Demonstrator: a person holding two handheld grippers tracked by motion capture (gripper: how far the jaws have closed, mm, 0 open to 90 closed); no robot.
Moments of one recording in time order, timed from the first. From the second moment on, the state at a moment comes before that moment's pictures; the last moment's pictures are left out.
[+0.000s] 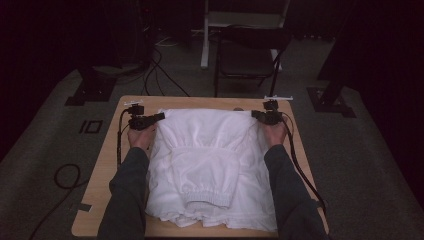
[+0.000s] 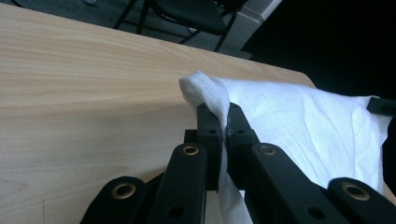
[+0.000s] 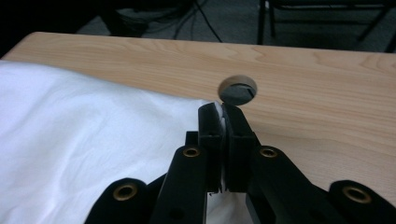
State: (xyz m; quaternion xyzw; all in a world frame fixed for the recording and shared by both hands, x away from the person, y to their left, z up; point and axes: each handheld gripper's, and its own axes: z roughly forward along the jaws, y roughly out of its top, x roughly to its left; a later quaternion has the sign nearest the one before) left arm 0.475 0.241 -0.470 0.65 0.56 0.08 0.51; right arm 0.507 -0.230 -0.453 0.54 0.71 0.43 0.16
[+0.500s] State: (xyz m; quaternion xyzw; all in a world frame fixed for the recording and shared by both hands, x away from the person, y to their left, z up) left arm 0.416 0.251 -0.451 0.65 0.50 0.08 0.57; right arm 0.441 -0.255 -0.433 0.47 0.72 0.49 0.14
